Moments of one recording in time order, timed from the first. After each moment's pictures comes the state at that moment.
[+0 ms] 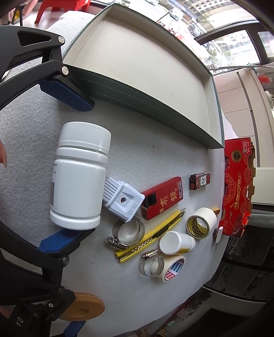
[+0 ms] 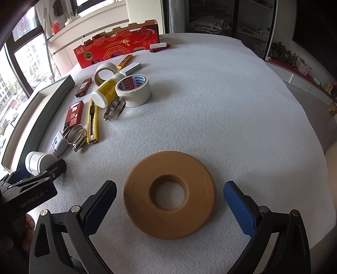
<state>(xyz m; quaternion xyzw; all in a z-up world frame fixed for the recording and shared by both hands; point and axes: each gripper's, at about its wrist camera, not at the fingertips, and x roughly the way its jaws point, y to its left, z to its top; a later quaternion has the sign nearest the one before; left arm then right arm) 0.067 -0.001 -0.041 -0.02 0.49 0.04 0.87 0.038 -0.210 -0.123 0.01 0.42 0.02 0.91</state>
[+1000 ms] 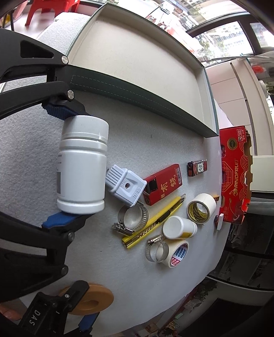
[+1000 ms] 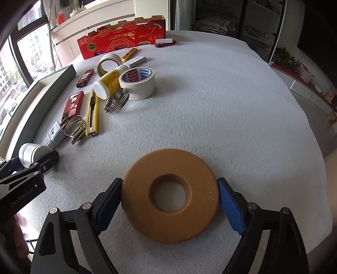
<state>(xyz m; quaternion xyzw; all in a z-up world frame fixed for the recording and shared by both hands) 0.058 -0.008 -0.033 -0.01 0.49 0.01 0.87 0.037 -0.207 -0.120 -0.01 0.41 0.02 0.91</state>
